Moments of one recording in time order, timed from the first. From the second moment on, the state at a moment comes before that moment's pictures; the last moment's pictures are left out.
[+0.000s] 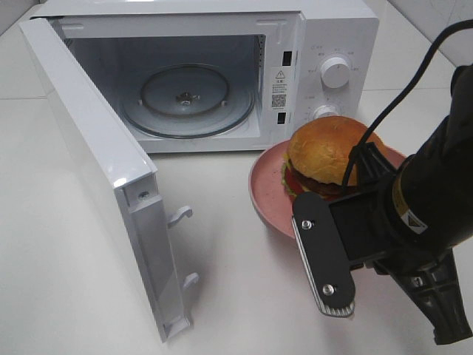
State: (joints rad) left arm 0.01 0.00 -0.50 -0.09 1.06 0.16; right arm 0.91 1.40 -0.72 -0.47 0.78 -0.63
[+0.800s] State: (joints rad) left arm 0.01 0.00 -0.50 -0.09 1.06 0.16; right arm 0.80 1.40 -0.72 -0.18 0.50 -1.22
